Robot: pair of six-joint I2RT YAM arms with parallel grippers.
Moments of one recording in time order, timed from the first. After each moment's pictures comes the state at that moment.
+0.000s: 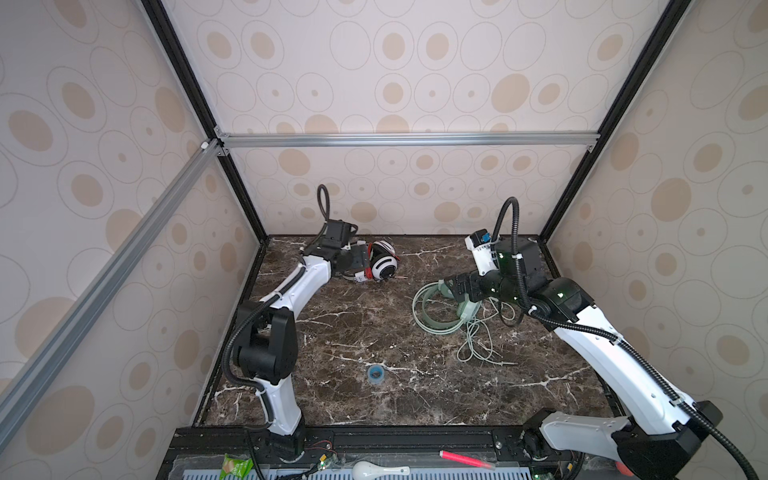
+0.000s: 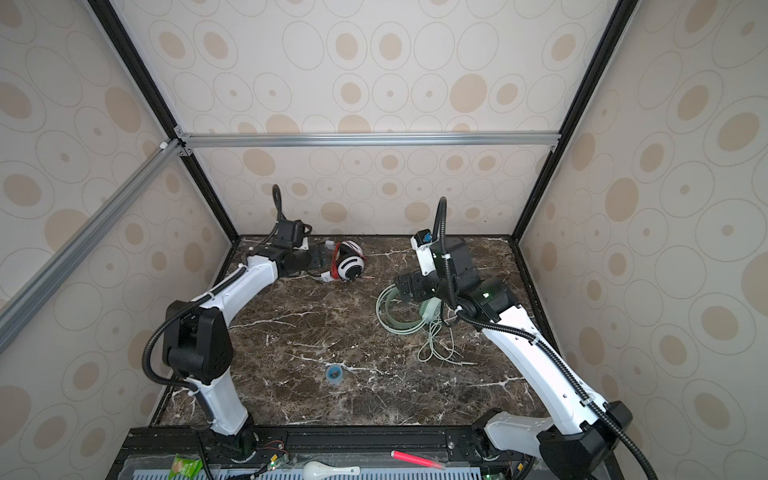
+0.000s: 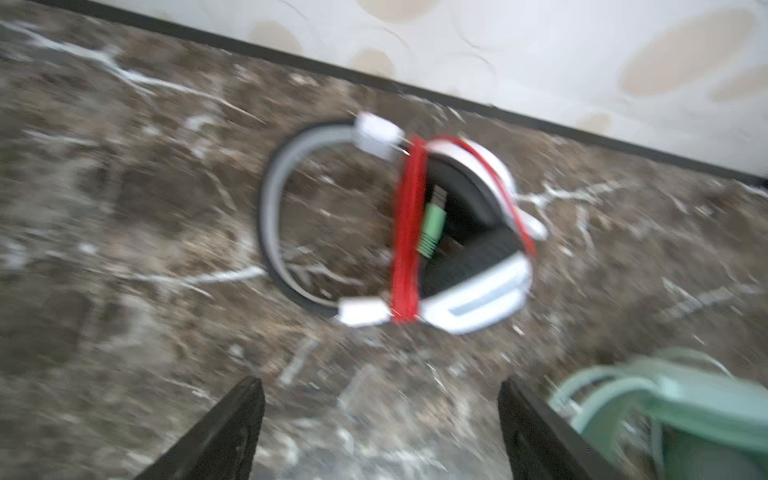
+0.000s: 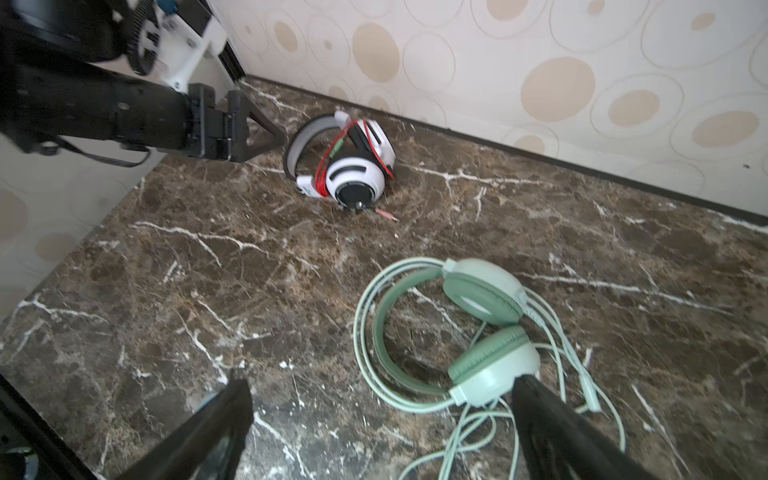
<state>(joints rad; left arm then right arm) -0.36 1.78 1.47 -0.50 -0.02 -0.46 0.53 1.19 1.33 -0.77 0.02 0.13</state>
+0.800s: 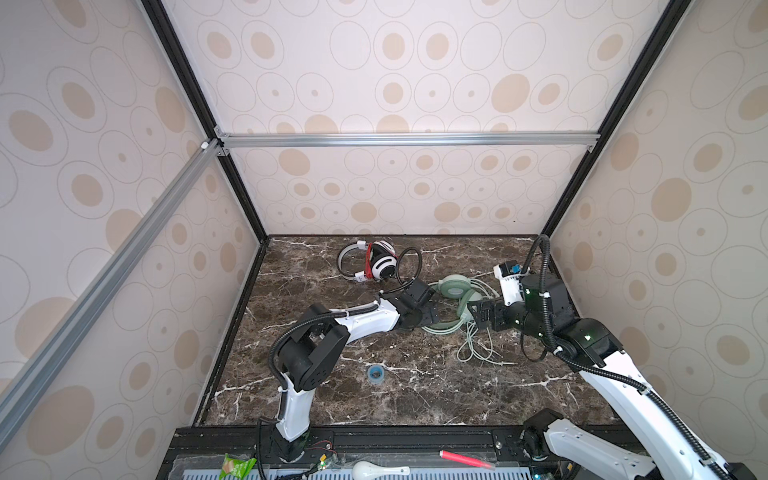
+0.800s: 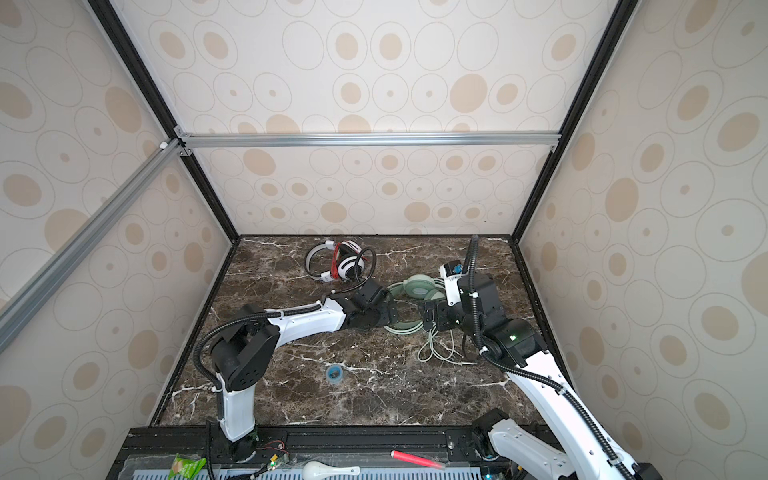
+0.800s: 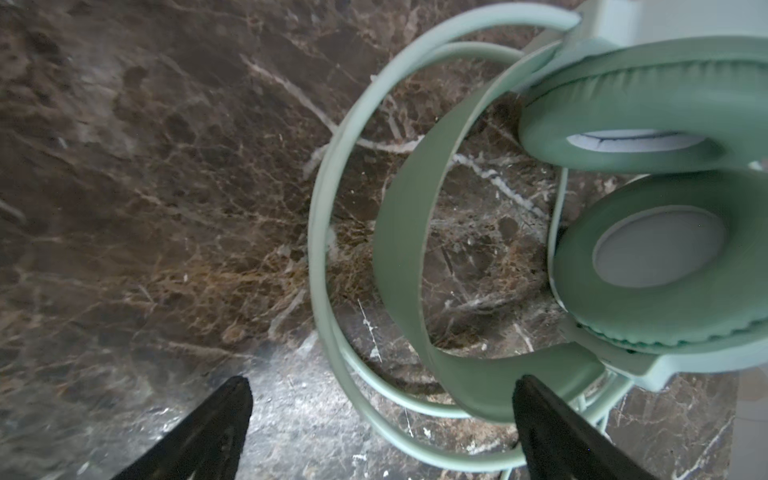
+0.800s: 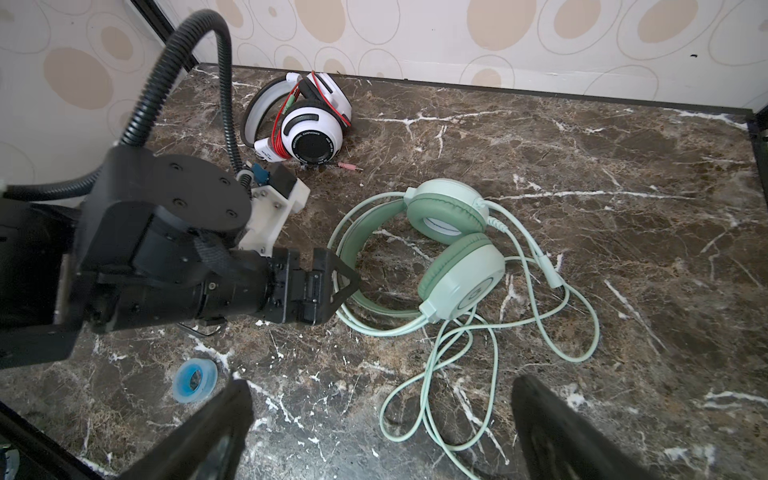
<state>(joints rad) -0.81 1.96 1.33 -0.36 -0.06 -0.96 0.45 0.92 1.04 -0.76 0.02 0.21</state>
